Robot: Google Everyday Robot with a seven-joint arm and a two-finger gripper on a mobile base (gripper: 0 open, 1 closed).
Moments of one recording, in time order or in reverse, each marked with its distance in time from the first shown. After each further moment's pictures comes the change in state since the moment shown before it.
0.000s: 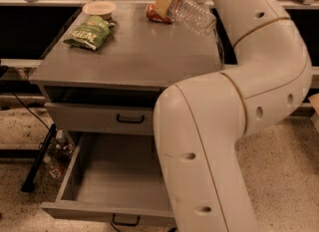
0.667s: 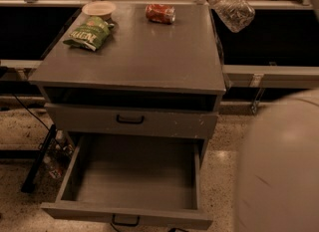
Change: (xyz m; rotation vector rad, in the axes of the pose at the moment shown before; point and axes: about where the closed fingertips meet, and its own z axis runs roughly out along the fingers) arm 0.053 -0.036 -0.104 0.139 -0.165 0.172
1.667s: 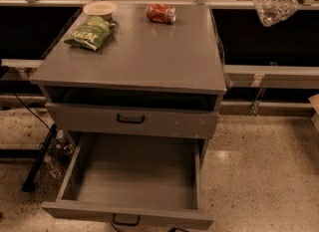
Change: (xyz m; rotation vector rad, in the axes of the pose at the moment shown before) arm 0.028 -0.019 -0.132 0.152 -0.243 0.135
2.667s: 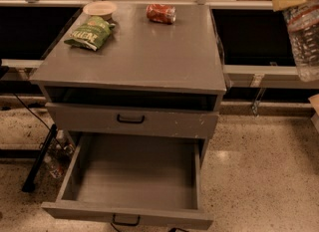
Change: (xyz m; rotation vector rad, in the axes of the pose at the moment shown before) arm 0.117 -0.013 -0.058 0.034 0.065 0.182
